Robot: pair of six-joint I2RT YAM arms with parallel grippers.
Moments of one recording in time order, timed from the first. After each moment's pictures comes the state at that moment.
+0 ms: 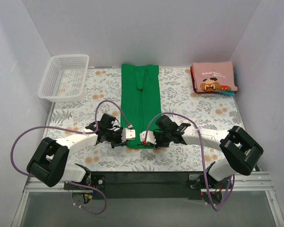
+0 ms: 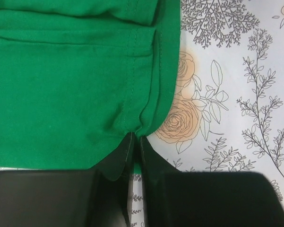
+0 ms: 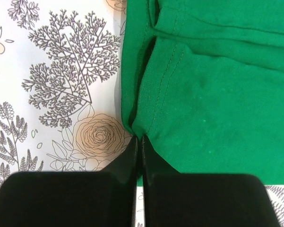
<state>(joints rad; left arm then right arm) -0.51 1.34 0.54 -0.24 0.59 0.86 0.87 1.48 0.71 -0.27 -0.34 -0.82</state>
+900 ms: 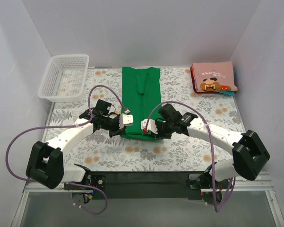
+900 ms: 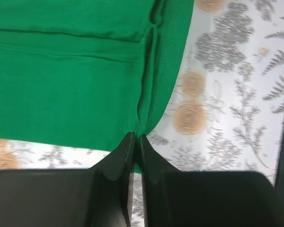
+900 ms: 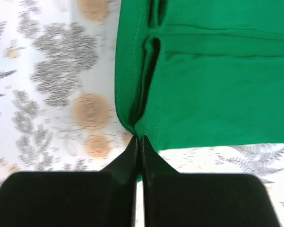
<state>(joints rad) -0.44 1.27 0.77 -0.55 0.67 0.85 0.84 1.37 0.89 -0.54 -0.33 -0.76</state>
